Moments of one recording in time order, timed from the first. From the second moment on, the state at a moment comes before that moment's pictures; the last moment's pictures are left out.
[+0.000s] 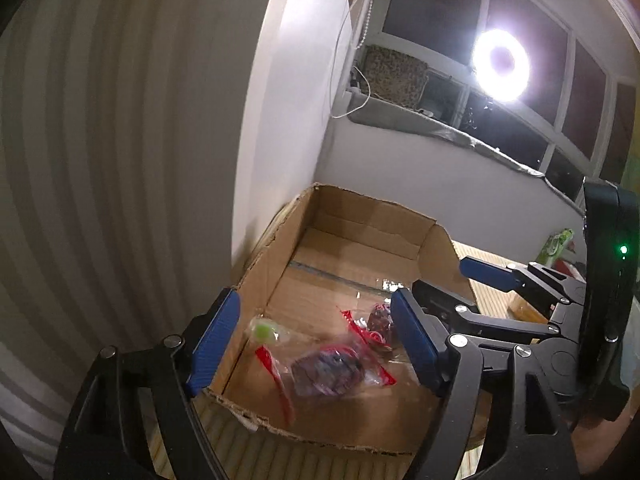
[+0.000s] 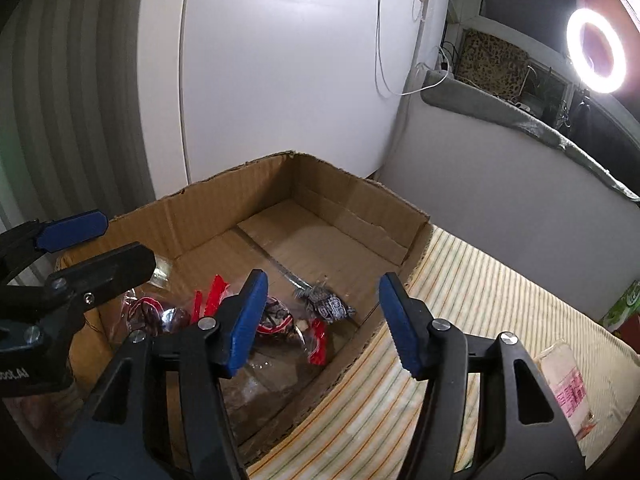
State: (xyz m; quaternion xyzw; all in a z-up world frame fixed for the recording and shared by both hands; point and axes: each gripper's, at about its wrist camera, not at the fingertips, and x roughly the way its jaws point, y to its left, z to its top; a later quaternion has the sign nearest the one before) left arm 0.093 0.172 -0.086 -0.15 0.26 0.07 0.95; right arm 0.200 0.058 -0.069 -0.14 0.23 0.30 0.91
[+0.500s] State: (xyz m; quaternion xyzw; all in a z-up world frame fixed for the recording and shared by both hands) left arm 0.079 0.177 -0.079 -0.14 0.24 0.08 0.96; right arm 0.182 0.052 -0.053 -0.14 0.22 0.31 0.92
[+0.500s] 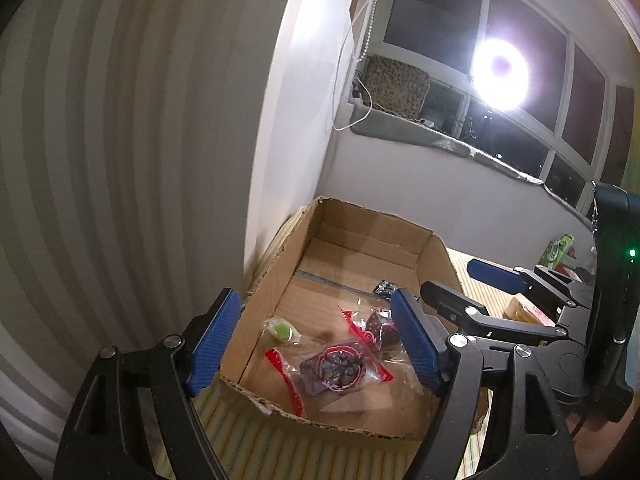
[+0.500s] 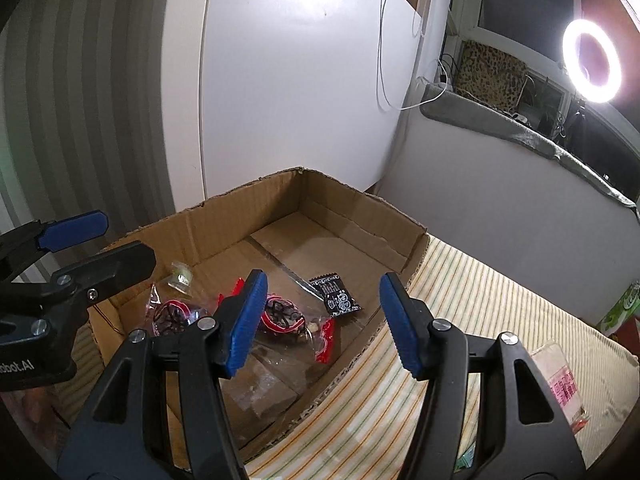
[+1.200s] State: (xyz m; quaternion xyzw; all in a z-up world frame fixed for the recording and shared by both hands) left arm 0.097 0.062 -0.055 -0.07 0.25 0.02 0.97; right arm 0.168 -0.127 -0.052 -0.04 0.21 0.21 0.95
